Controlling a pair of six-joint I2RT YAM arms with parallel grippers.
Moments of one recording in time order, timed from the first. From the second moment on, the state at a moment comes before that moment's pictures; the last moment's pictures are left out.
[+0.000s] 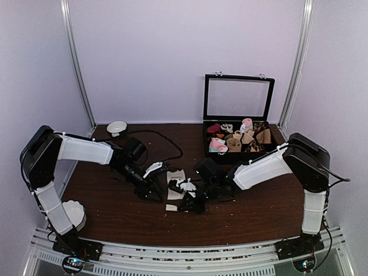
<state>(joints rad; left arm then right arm) -0.62 1.78 1.03 -0.50 0.88 0.55 0.96 1.97 1.05 0.08 -0.52 -0.19</state>
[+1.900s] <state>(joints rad) -0.77 2.04 1.22 -0.56 0.79 0.61 0.84 1.77 0.67 0.38 -0.60 0.62</state>
